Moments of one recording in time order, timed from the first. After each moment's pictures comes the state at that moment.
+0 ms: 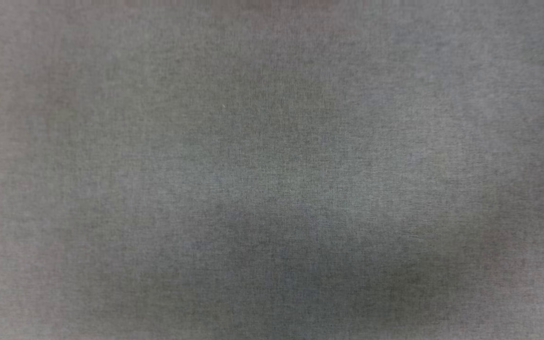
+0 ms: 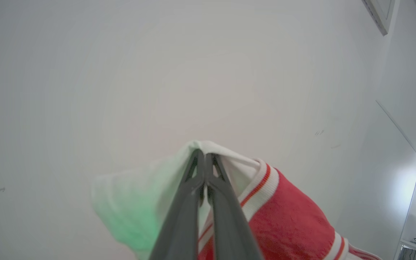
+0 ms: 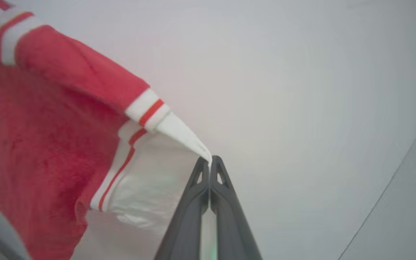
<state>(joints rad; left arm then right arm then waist) -1.82 0.43 -0.55 0.83 -1.23 -0.13 -0.26 -1.66 -0.70 0.73 0.59 0.69 0.13 -0.16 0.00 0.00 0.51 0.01</state>
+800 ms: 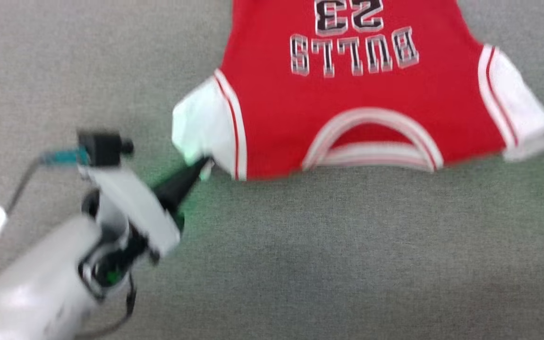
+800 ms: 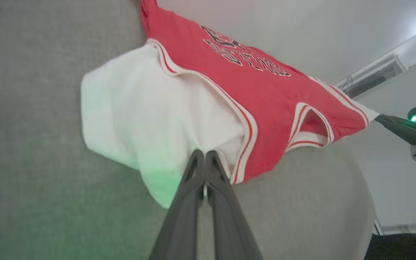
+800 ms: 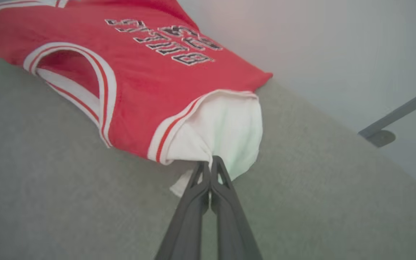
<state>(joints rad) -0.80 0.67 -0.92 0.29 -1.43 -0.13 -0.05 -0.99 -1.15 1.13 0.12 1.00 0.13 -0.08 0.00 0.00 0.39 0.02</state>
